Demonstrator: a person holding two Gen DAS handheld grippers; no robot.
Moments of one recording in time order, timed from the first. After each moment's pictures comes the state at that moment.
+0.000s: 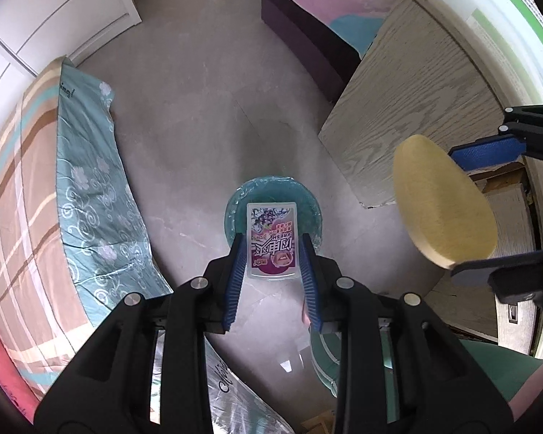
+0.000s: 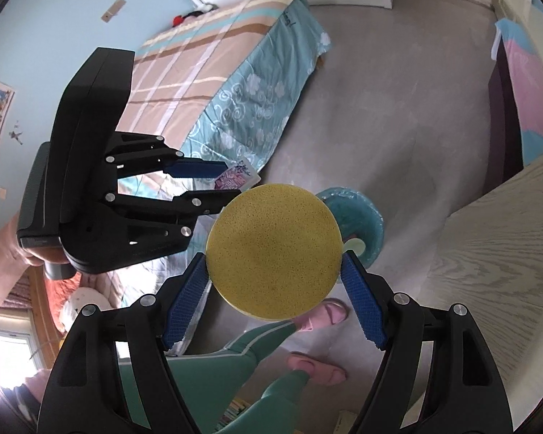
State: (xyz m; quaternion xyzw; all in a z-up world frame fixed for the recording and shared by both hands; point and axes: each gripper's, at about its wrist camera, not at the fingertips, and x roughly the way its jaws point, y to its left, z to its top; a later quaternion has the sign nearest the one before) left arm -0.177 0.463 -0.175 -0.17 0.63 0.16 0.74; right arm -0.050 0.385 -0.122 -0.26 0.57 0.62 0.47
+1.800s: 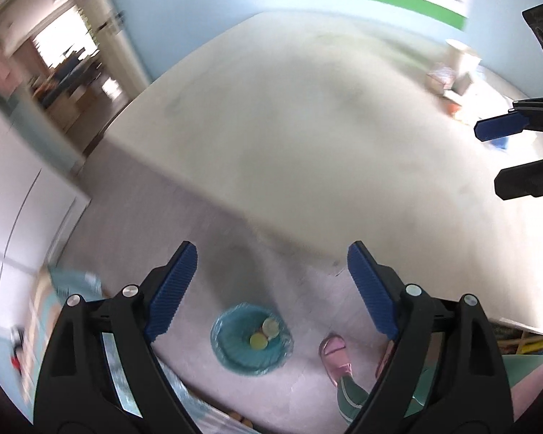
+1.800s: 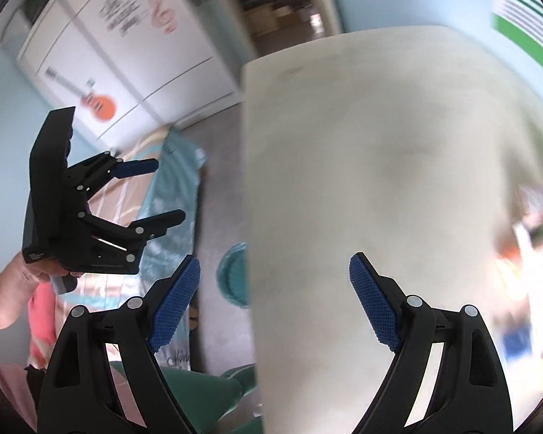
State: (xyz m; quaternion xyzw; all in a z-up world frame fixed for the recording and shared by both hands) left arm -0.048 0.252 -0.049 0.08 0.50 0.01 0.86; right arm 0.082 0.044 -0.007 -0.05 0.52 0.43 0.73
